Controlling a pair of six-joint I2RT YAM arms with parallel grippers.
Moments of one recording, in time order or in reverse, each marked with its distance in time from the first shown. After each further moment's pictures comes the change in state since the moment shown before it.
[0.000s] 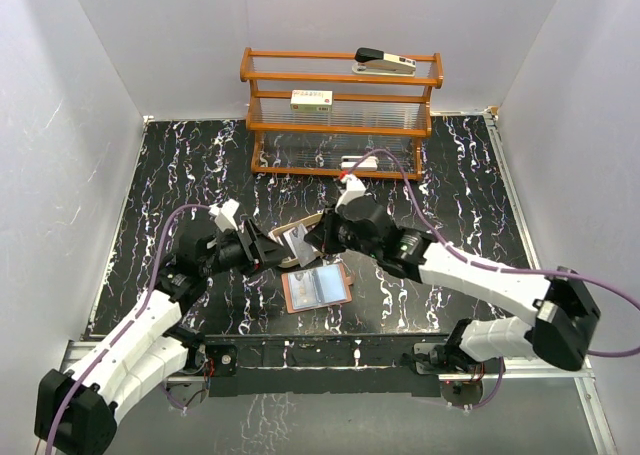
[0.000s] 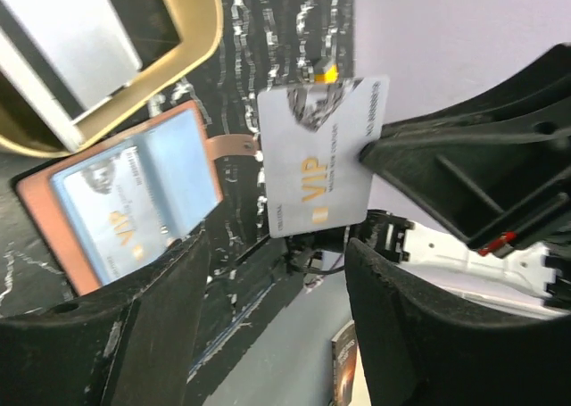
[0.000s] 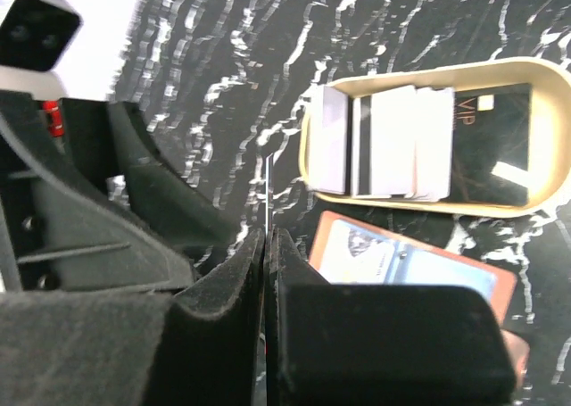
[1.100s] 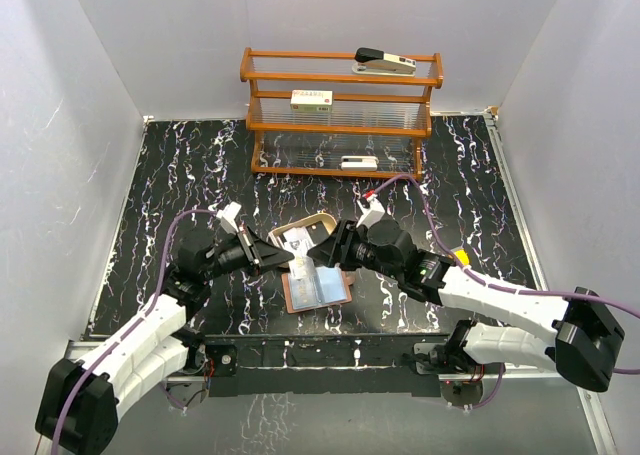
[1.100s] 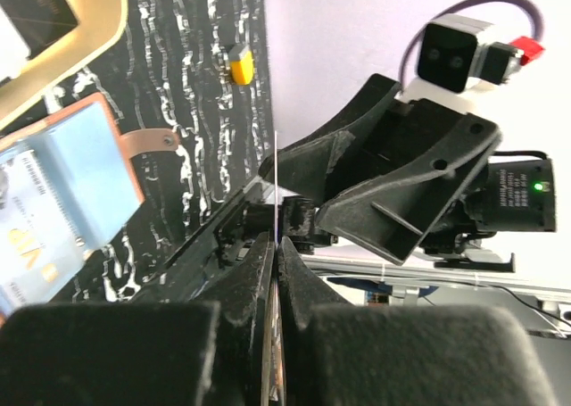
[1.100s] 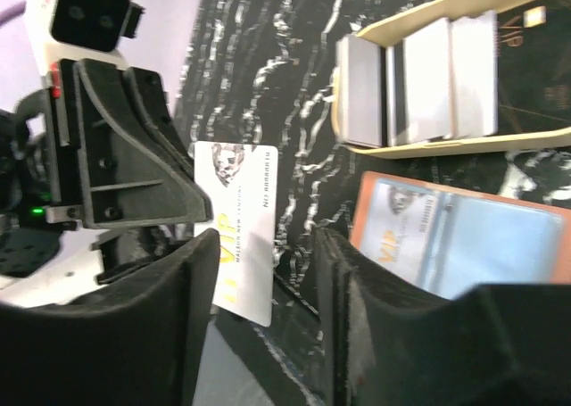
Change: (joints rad) left arm 0.002 0.013 -0.142 0.428 0.134 -0.260; right arm -0.001 -0.219 -0.303 0.227 -0.069 0.253
